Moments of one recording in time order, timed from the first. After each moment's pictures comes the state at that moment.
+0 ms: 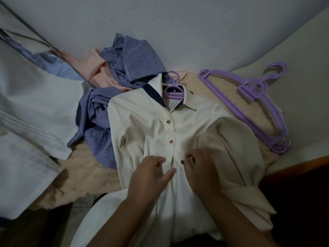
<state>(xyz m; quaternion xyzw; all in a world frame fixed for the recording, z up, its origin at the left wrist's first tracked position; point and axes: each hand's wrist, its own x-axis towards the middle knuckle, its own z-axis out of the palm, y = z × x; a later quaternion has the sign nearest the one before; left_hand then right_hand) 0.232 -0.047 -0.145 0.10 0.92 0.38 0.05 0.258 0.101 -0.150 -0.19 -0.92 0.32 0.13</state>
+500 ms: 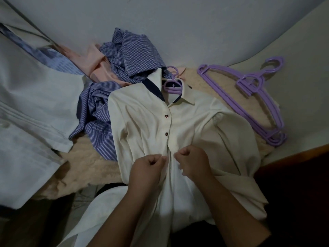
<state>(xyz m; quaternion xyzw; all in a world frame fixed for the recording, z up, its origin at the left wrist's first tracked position) 0.240 -0.045 -0.128 -0.05 0.84 0.52 0.15 0.249 0.088 -0.128 -0.30 -0.81 0.50 -0.04</state>
